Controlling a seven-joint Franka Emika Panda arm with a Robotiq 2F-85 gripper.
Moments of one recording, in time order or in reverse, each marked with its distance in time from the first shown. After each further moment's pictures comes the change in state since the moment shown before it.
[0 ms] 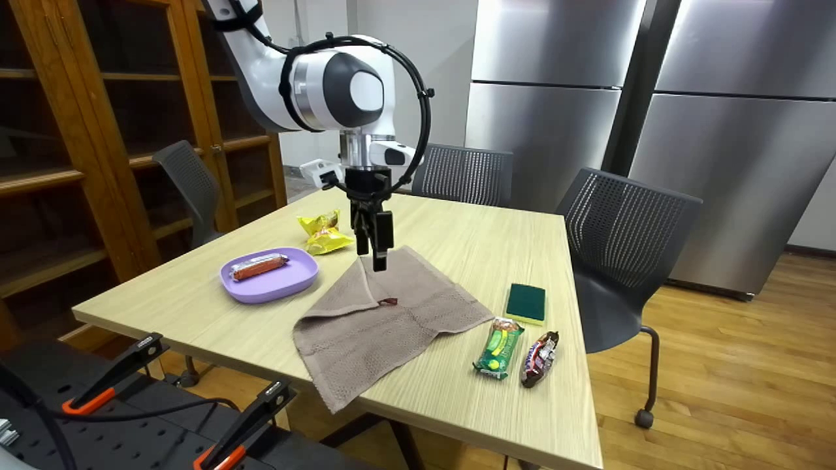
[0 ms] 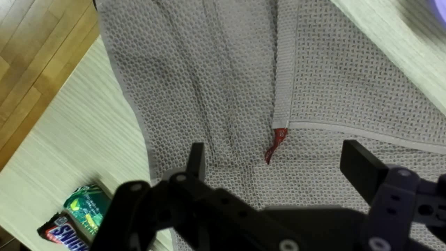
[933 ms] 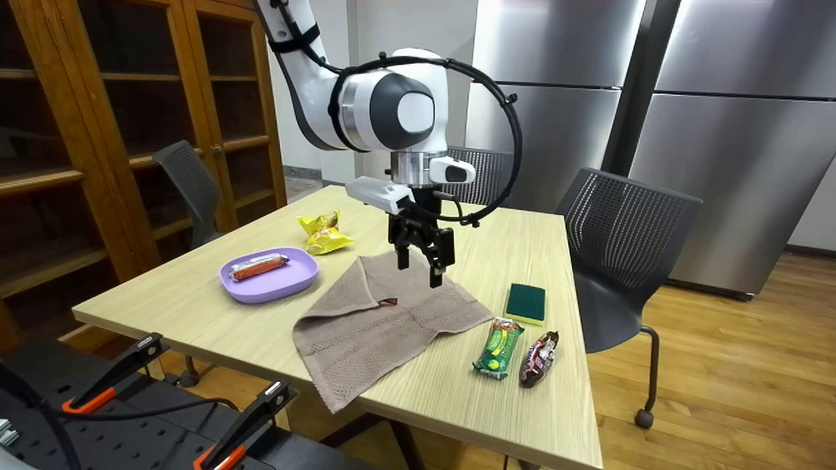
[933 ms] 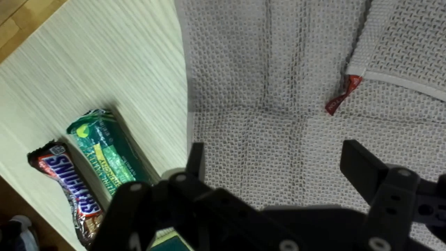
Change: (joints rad) arm -0.158 0.076 -0.003 0.053 0.024 0.095 -0.372
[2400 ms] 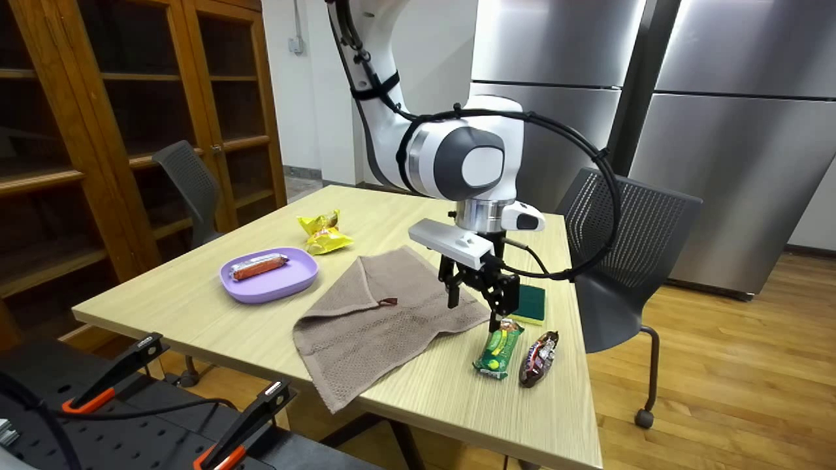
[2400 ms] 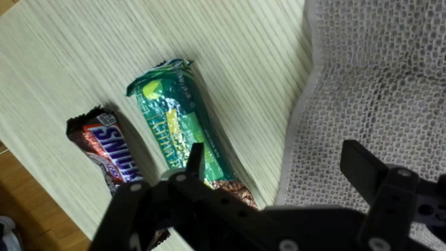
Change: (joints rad) arm -0.228 0.191 0.040 0.164 0.076 0.025 -0.292
